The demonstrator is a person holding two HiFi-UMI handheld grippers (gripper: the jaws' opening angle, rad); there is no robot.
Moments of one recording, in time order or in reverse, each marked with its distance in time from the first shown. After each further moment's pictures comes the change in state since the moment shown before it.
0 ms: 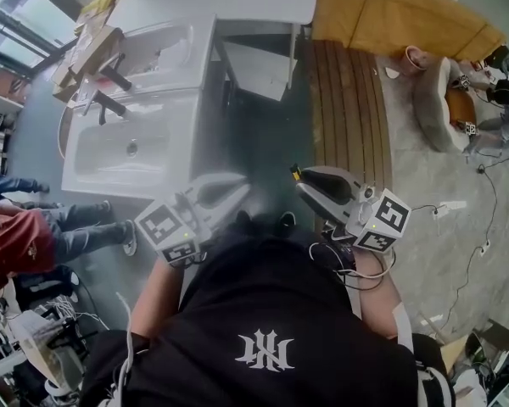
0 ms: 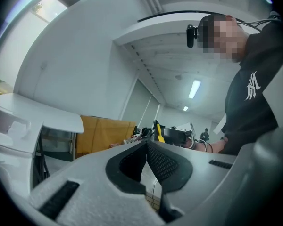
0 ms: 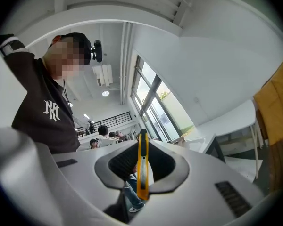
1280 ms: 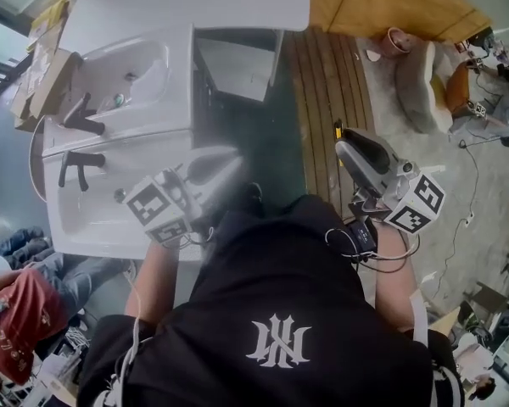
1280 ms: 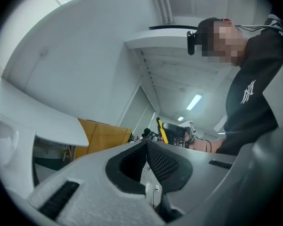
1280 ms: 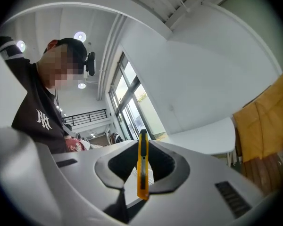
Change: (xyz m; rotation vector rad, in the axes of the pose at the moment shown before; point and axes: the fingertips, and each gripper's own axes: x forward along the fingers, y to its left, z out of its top) left arm 0.034 0.246 0.087 -0.103 -0.131 -0.160; right arm 0.108 -0.207 0.107 -0.060 0.000 -0.302
